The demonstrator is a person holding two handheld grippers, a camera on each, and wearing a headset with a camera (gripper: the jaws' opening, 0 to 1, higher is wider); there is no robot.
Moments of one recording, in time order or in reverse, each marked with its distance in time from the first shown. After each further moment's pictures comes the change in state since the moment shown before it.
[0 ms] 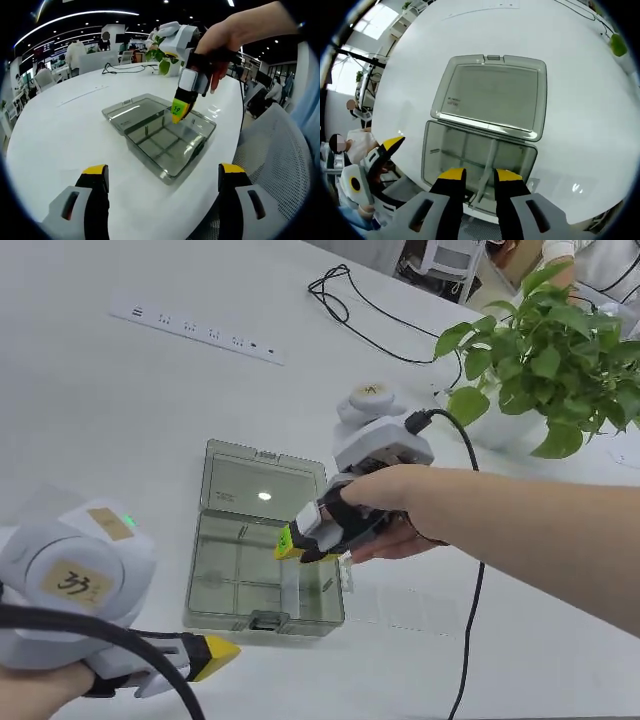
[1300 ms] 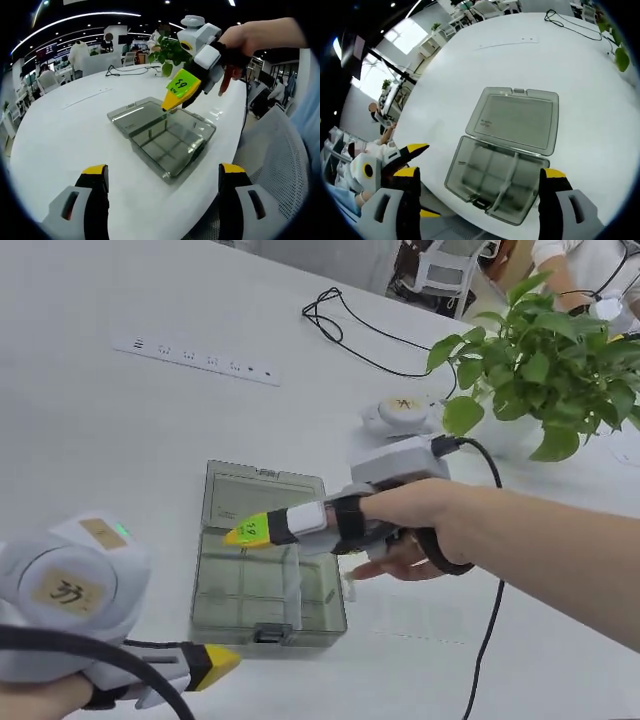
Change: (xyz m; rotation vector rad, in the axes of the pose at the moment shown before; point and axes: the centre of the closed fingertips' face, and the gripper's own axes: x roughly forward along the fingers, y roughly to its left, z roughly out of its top) left arm -0.013 0.001 0.008 0.002 -0.005 0.035; right arm -0.027 0.024 0.022 -0.108 -0.282 0.185
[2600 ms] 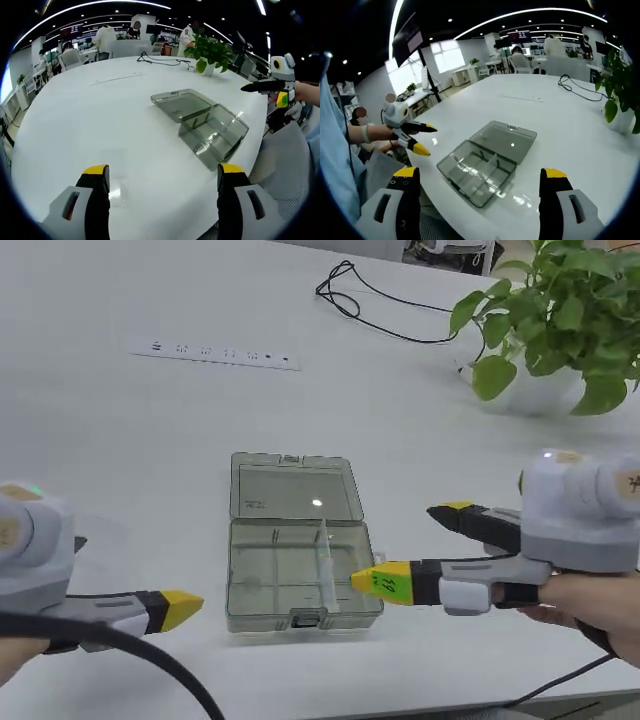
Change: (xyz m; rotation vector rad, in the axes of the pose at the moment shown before) left arm -0.022 0.079 -0.028 -0.177 0.064 0.151; right arm -0.082 -0.024 -0.029 -0.400 -0.435 0.039
